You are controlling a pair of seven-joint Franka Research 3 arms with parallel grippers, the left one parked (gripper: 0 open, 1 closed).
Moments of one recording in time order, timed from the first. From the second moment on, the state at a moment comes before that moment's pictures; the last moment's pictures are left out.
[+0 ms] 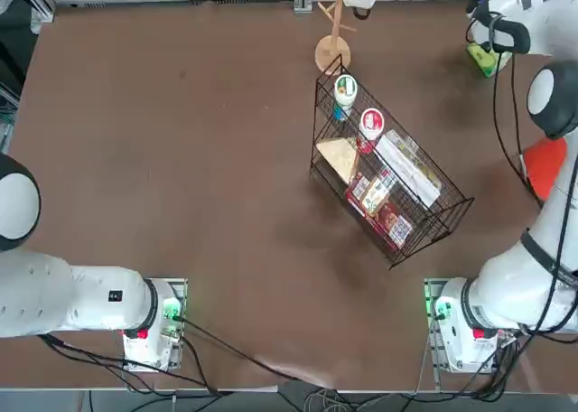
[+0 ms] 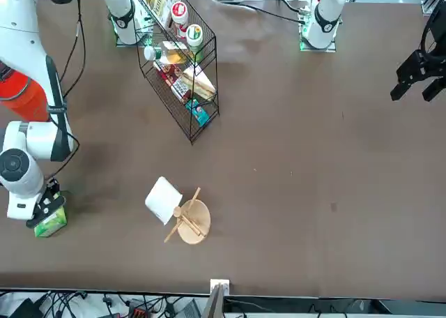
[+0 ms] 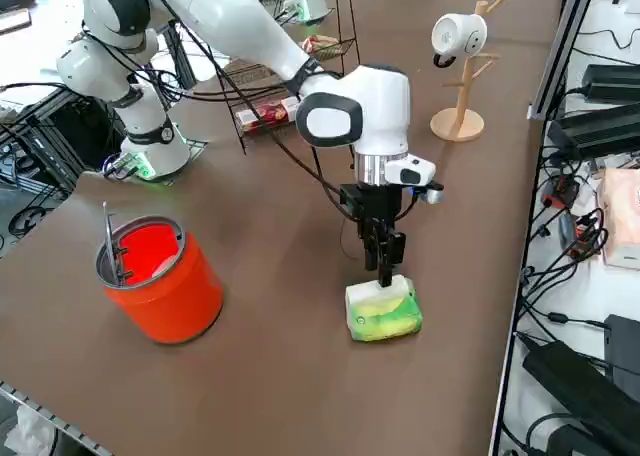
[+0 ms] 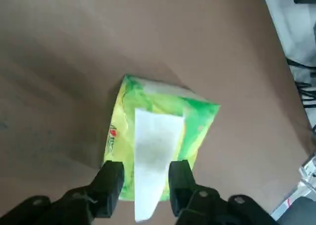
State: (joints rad) arm -0.15 0.76 -0.04 -1.45 -0.58 2.36 -0.58
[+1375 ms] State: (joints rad) arm -0.17 0.79 -0.06 -1.44 -0.63 2.41 -0.58
